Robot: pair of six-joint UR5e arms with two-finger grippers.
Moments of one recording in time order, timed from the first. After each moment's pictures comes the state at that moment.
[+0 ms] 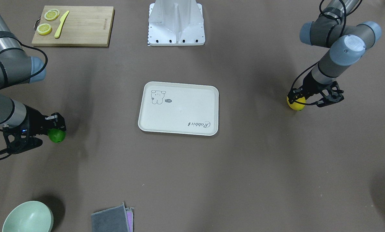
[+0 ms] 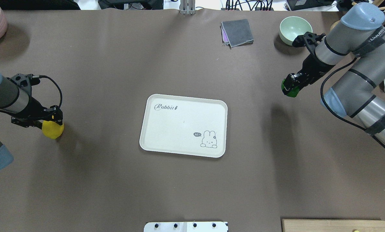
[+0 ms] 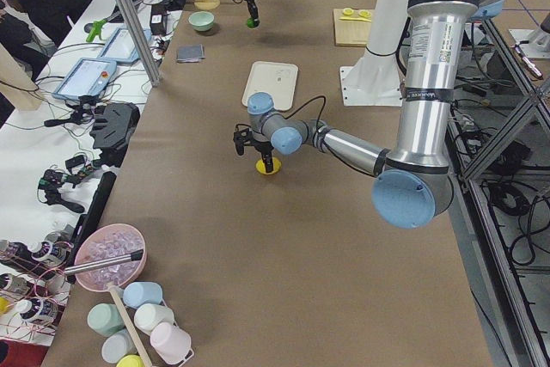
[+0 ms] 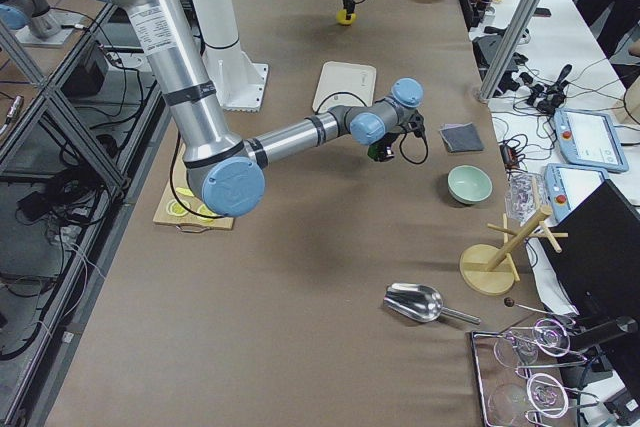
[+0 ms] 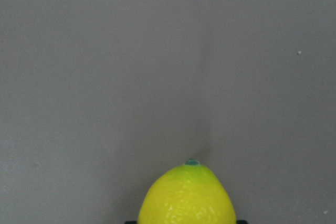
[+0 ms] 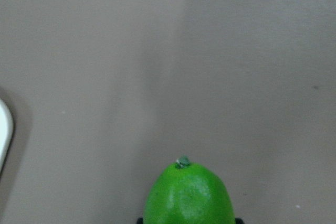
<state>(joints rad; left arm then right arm) -0.83 -1.65 -1.76 -1.91 -2.14 -1.15 0.96 -1.18 1.53 -1.34 2.42 0.47</state>
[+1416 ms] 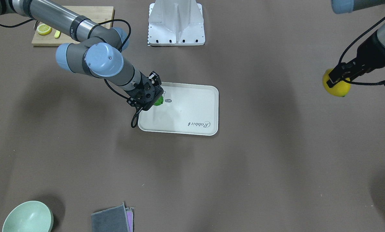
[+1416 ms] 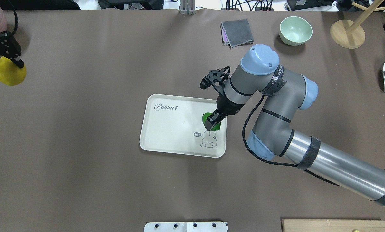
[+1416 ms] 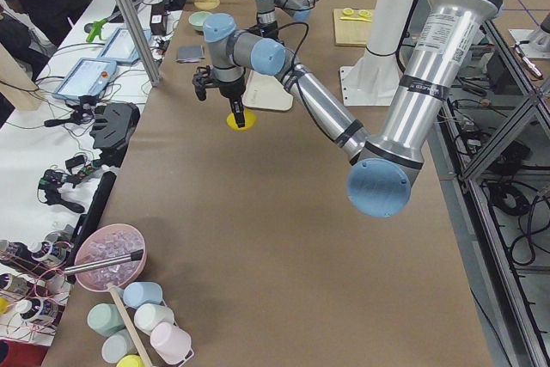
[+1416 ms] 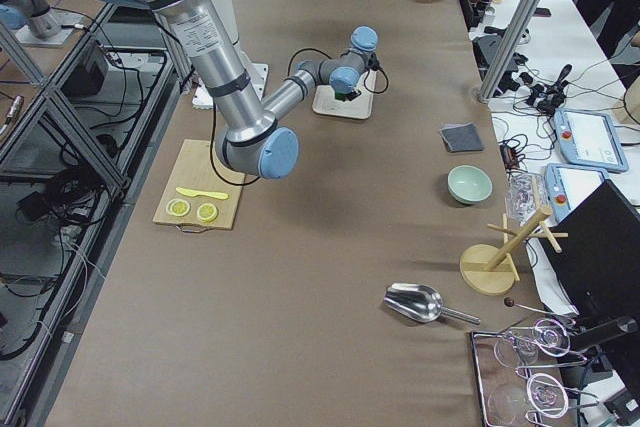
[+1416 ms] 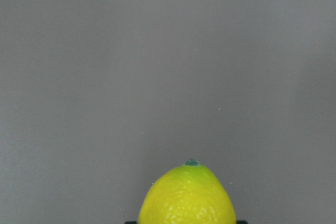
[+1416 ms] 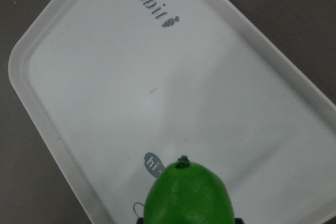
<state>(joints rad) -1.21 -1.95 -2.00 -1.08 -2.33 -0.74 0.64 -0.96 1.53 -1.25 2.29 0.45</state>
